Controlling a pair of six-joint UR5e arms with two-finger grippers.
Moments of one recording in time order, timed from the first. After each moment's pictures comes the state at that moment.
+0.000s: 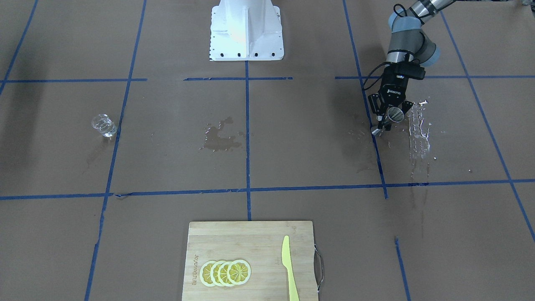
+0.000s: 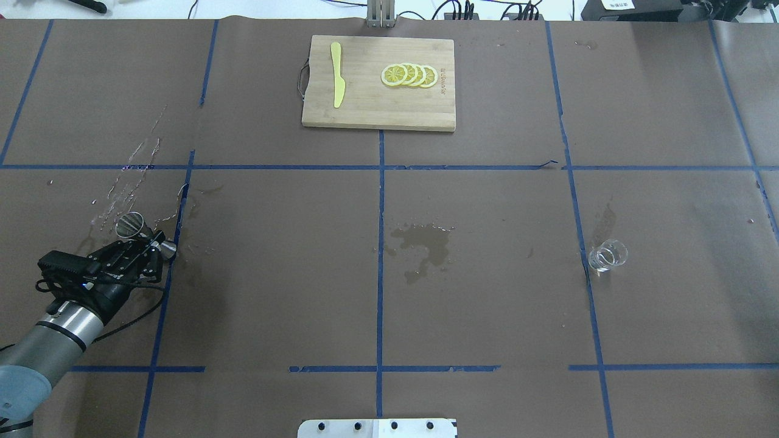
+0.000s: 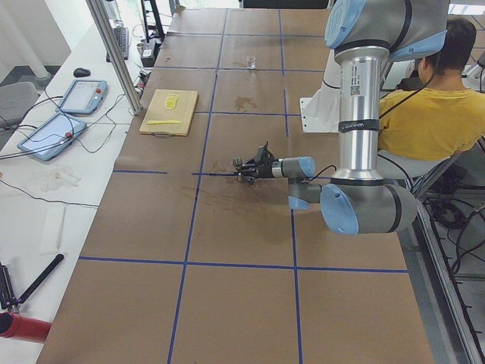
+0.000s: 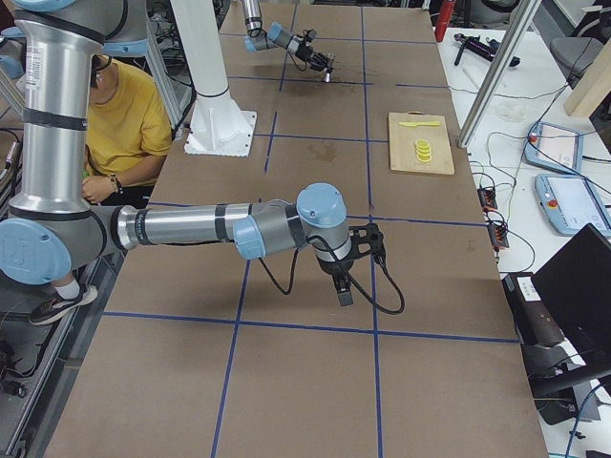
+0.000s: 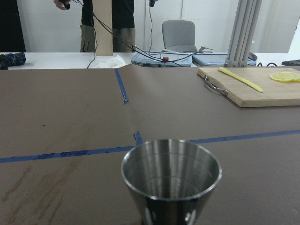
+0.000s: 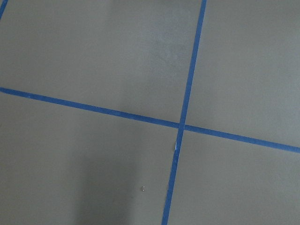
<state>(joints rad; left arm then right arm) -0.21 -1.49 -1.54 -3.06 -0.71 -0.99 1.56 -1.72 1.82 -1.35 2.32 0.04</state>
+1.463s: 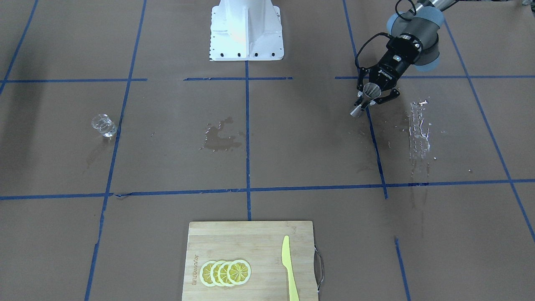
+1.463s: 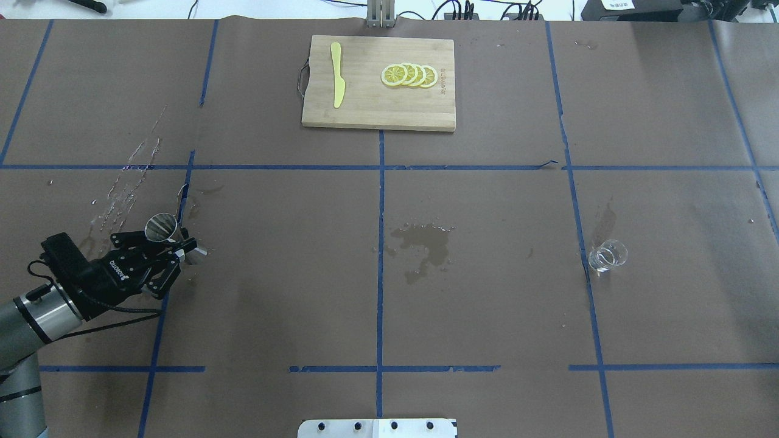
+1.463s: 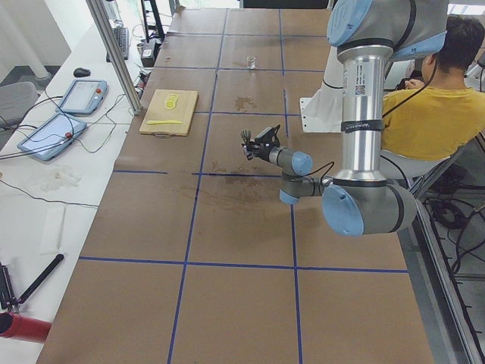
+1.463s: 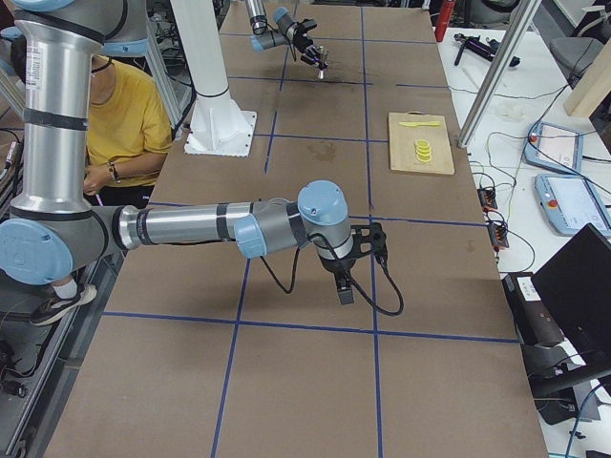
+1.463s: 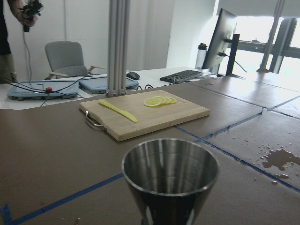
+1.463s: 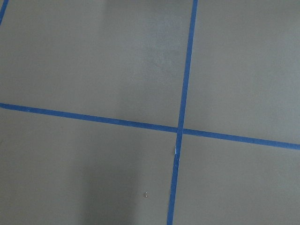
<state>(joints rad) -0.36 -1.54 -1.58 -3.41 -1.25 -0.47 1.56 -1.71 1.82 -1.35 2.32 0.10</state>
